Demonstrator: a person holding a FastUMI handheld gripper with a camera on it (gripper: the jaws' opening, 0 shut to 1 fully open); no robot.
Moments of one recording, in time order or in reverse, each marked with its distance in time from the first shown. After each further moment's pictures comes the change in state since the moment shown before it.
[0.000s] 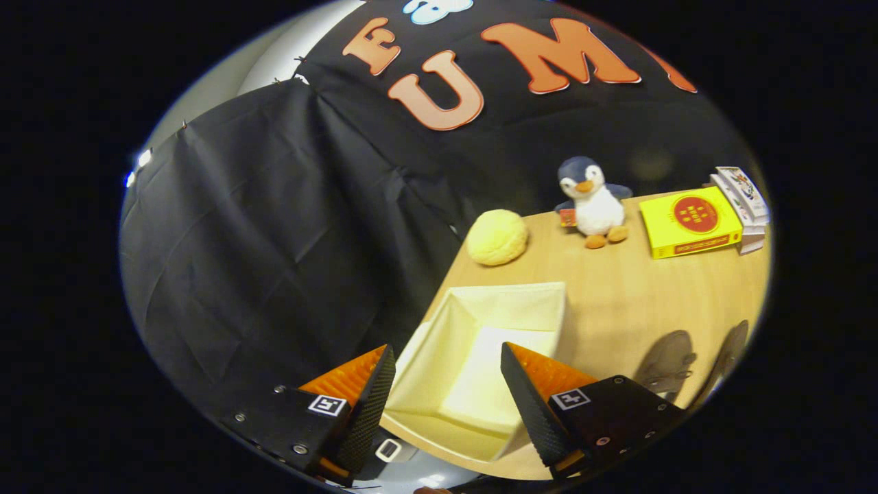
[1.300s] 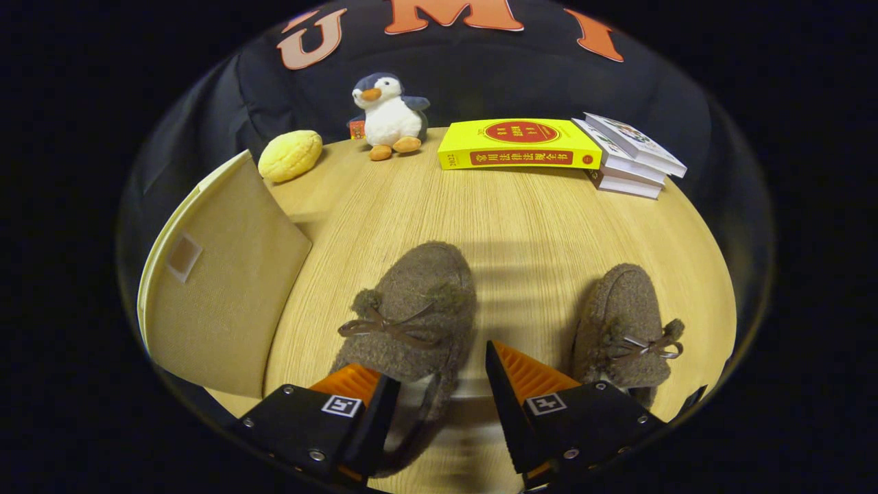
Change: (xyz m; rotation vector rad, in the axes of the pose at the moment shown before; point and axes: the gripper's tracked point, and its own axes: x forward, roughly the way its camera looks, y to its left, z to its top) arm 0.009 -0.287 -0.132 -0.034 0.168 -0.503
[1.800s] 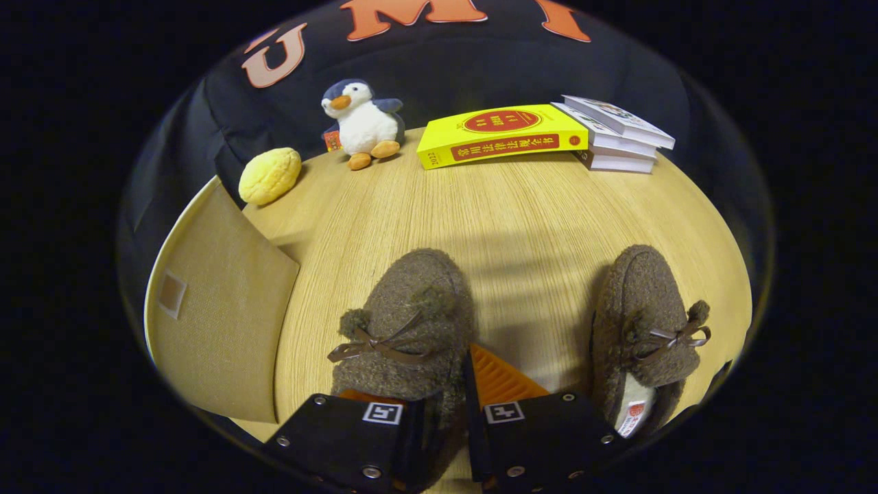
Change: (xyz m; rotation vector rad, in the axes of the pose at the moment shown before) arm 0.011 -0.008 -0.001 0.128 0.037 -0.028
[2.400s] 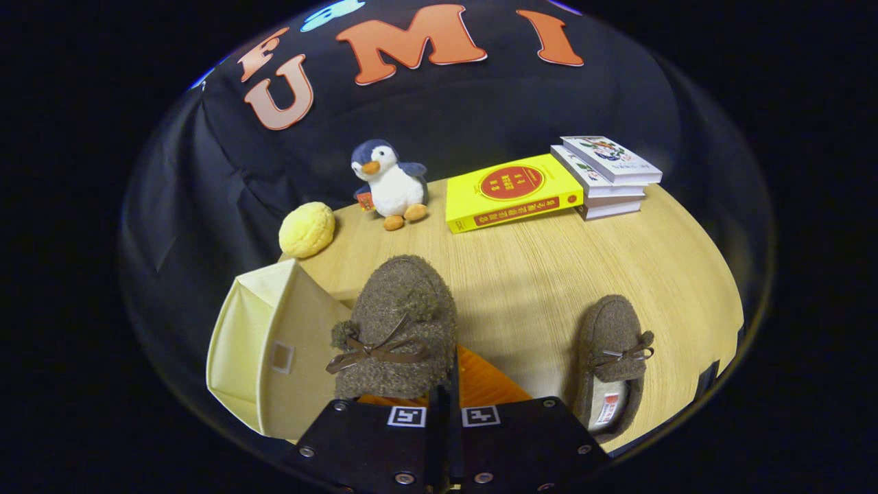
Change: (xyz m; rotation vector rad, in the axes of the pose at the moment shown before) arm -0.105 0.060 0.078 0.020 -0.133 0.067
